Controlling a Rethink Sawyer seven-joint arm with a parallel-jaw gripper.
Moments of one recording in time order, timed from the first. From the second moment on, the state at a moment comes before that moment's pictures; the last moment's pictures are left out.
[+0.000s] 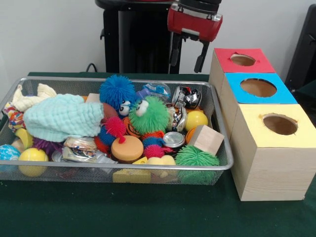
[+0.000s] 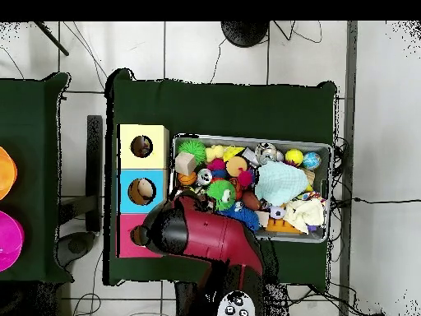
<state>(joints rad) 0.06 -0.77 -0.27 1.85 0.08 0.35 1.87</state>
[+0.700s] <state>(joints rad) -0.06 -0.86 -0.24 1.81 0.04 0.35 1.87</state>
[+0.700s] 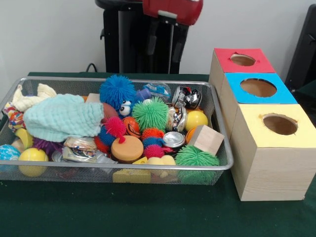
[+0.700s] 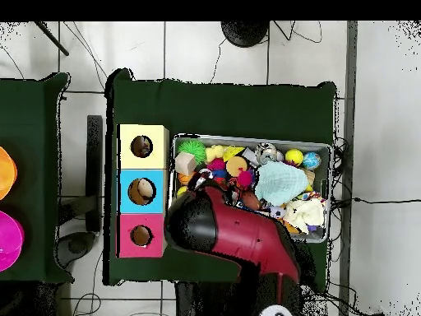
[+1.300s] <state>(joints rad) -0.33 -0.95 -0.10 1.81 -0.04 0.37 1.87</state>
